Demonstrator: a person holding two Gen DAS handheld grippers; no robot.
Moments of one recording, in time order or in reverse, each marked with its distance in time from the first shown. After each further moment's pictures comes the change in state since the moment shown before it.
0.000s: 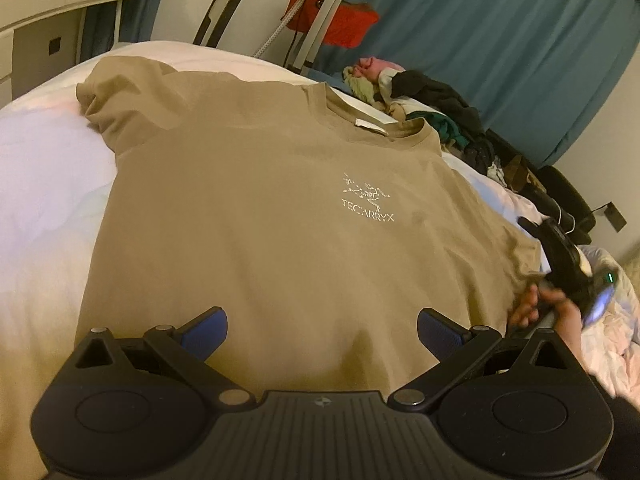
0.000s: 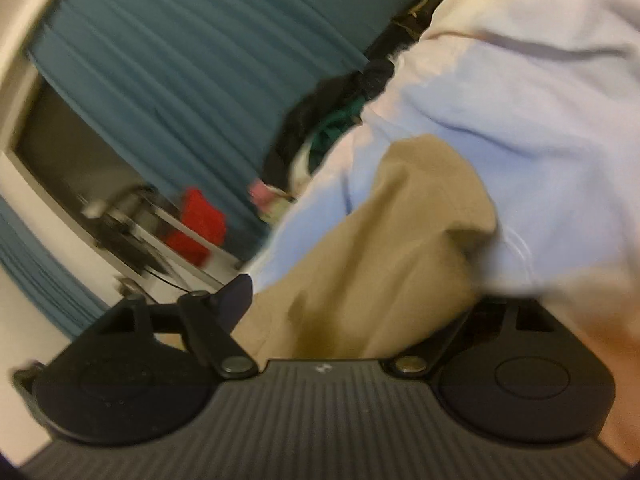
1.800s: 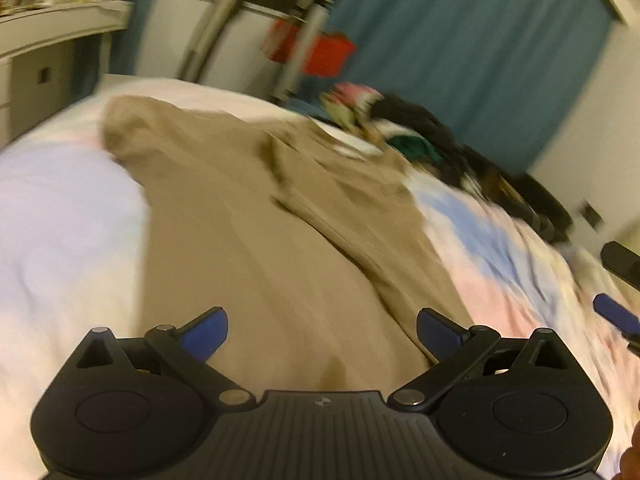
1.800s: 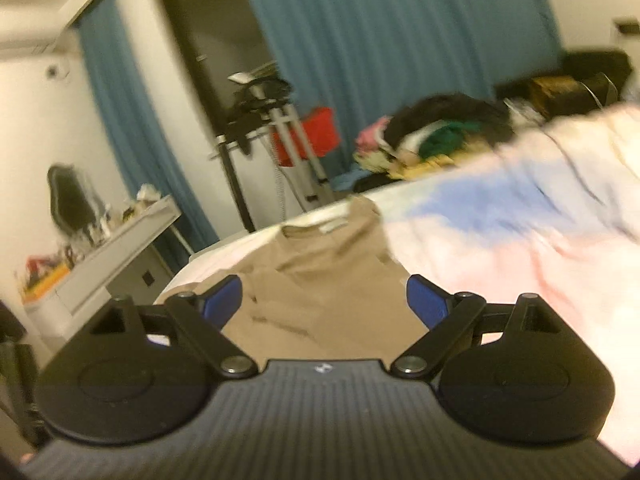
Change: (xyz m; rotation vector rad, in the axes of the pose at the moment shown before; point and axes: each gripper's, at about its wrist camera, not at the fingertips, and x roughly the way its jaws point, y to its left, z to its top) left arm -0.072 -0.005 -0.029 0.092 -0.036 -0.094; right arm -0.321 0.143 -0.082 -0.474 0.121 0.151
